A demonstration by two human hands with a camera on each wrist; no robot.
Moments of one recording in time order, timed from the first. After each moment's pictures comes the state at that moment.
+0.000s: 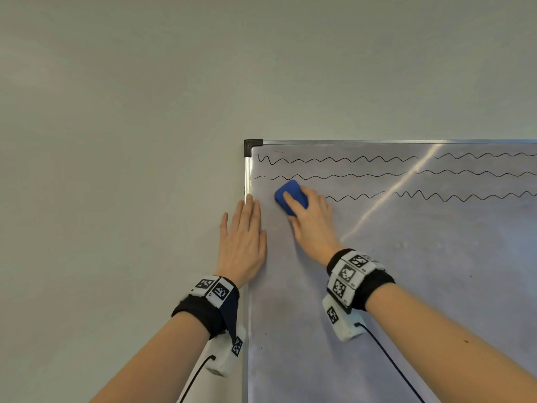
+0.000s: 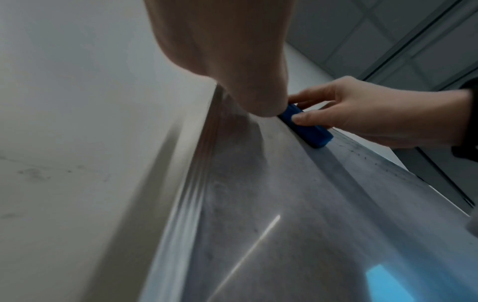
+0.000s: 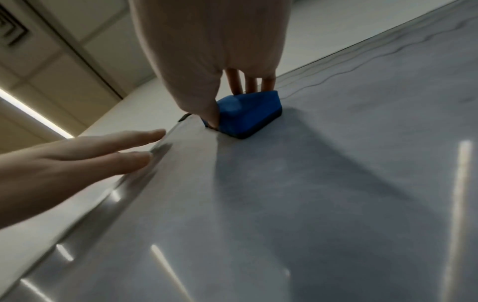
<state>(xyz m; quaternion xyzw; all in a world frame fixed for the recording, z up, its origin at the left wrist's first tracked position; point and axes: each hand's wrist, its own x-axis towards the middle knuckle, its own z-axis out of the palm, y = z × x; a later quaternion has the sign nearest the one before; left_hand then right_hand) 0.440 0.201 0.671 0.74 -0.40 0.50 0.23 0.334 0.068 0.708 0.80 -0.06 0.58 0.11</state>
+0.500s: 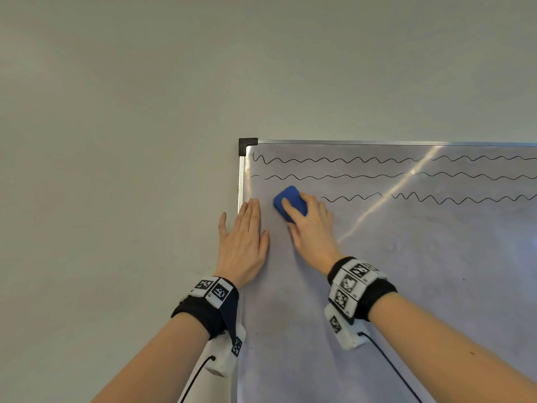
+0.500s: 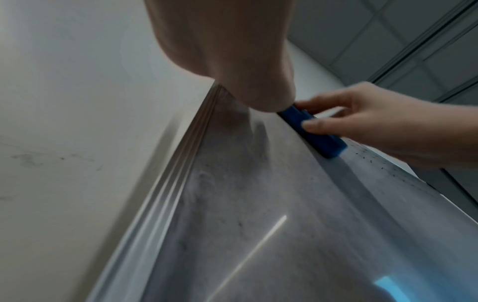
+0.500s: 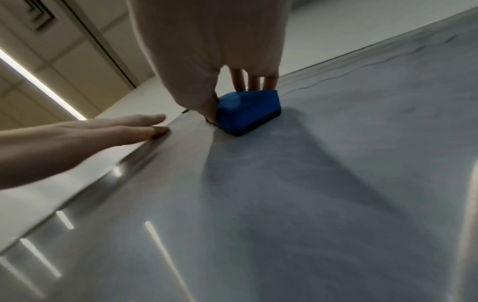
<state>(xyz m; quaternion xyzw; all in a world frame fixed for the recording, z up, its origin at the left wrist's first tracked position) 0.436 0.185 0.665 0.73 -0.40 0.50 0.24 0.328 0.055 0.695 0.78 -0.05 0.61 0.12</state>
